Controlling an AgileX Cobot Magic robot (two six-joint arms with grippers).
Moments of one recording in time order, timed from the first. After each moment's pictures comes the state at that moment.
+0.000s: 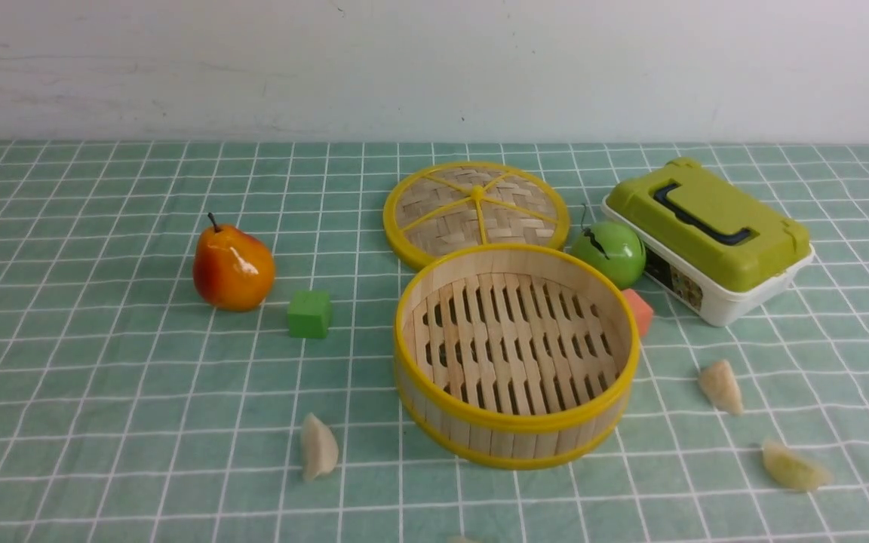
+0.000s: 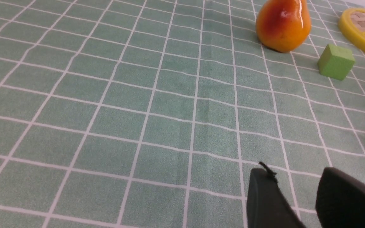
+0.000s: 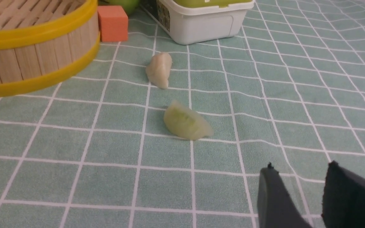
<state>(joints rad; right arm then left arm) 0.06 -0.01 0.02 -0.19 0.38 0.12 0.05 -0.01 0.03 -0.01 0.36 -0.21</state>
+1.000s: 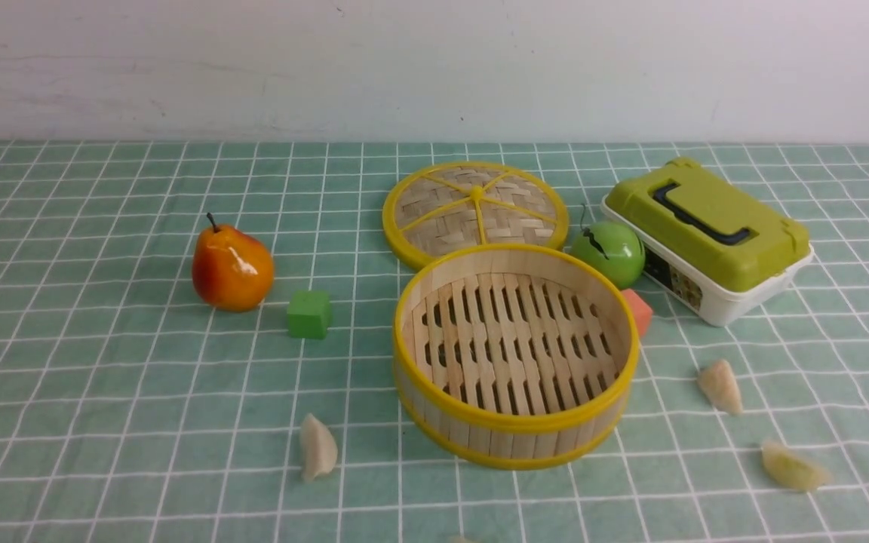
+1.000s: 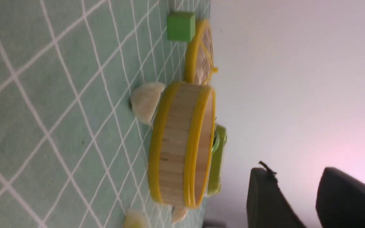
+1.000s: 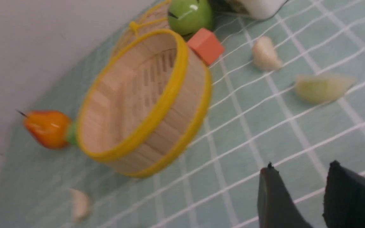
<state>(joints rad) 0.06 -0.01 0.02 0.56 0.40 0.36 0.05 -0.01 0.00 -0.97 0.45 -0.56</state>
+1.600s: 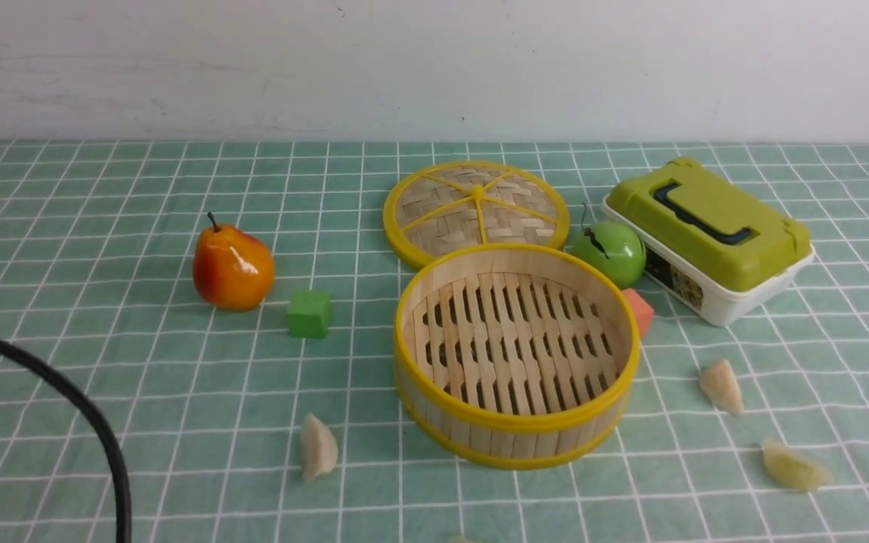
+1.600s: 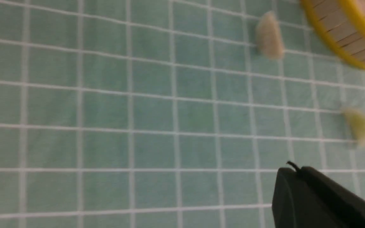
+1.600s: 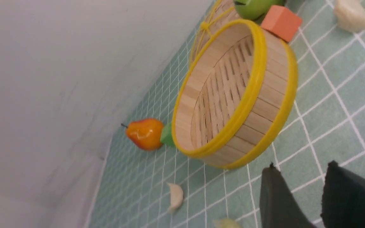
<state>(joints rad) 0.06 0.00 -0.04 0.85 0.45 0.14 0.05 0.66 -0.73 -0.26 1.12 -0.07</state>
